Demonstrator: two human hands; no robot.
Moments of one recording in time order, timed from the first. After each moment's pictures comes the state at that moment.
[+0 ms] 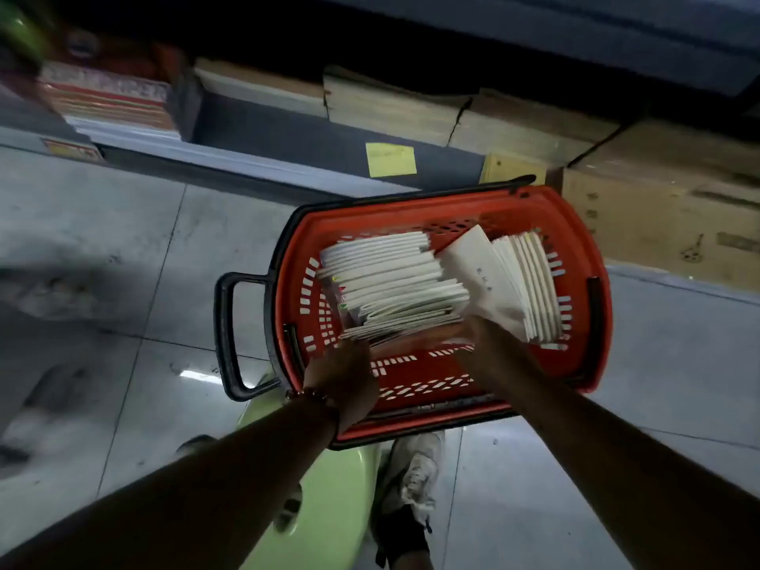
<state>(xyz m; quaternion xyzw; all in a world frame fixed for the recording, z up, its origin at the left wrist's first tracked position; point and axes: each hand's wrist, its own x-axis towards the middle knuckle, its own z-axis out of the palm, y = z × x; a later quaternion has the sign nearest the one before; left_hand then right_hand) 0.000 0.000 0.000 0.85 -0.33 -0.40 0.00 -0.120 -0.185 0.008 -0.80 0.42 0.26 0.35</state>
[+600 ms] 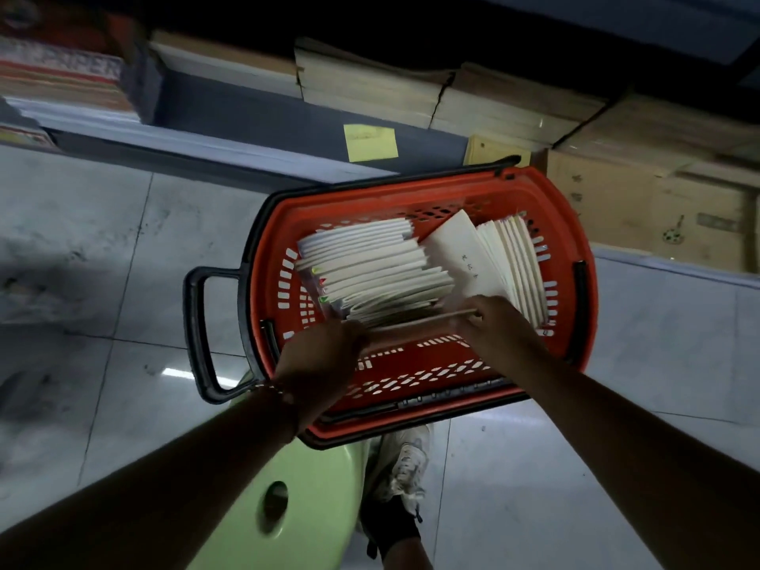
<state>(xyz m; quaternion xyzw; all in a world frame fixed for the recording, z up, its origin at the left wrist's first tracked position) 0.019 -0.008 0.013 0.85 -0.38 -0.35 0.09 -0.128 -0.210 -0.001 -0.82 0.42 0.21 0.33</state>
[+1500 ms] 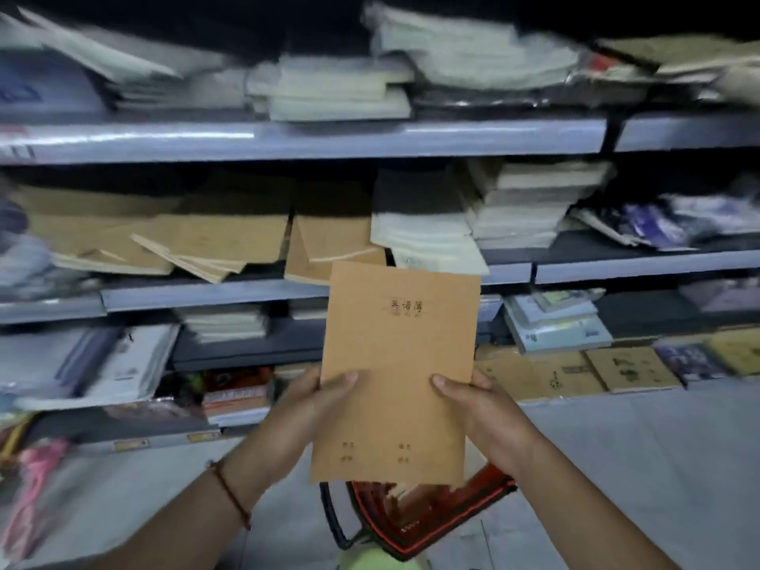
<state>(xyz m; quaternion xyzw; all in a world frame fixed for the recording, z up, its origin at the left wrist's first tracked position) 0.123 0.082 0.574 0.63 -0.21 -0.53 0.53 -0.071 -0.072 0.551 -0.46 0.41 -0.15 0.77</state>
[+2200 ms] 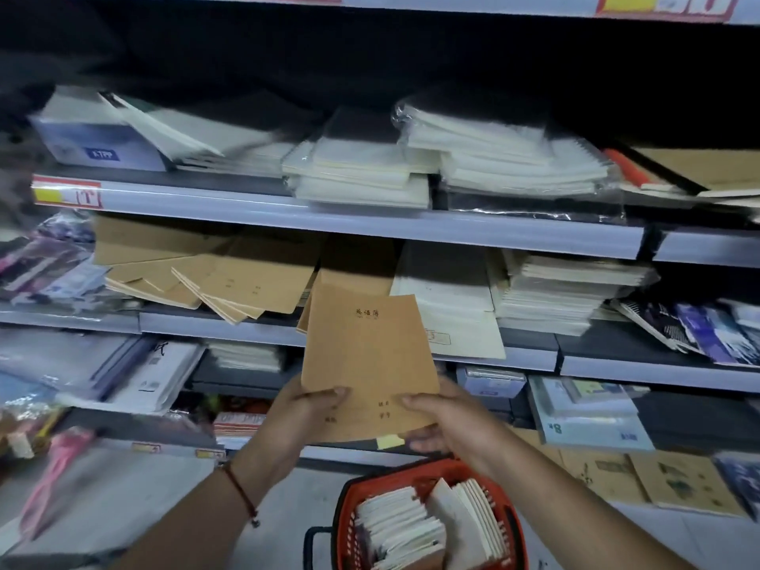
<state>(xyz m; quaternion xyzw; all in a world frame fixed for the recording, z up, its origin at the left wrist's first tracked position) 0.148 0.010 0.591 0.66 -0.11 -0.41 0.62 -0.006 -0.155 0.612 -0.57 0.36 -0.01 0.74</state>
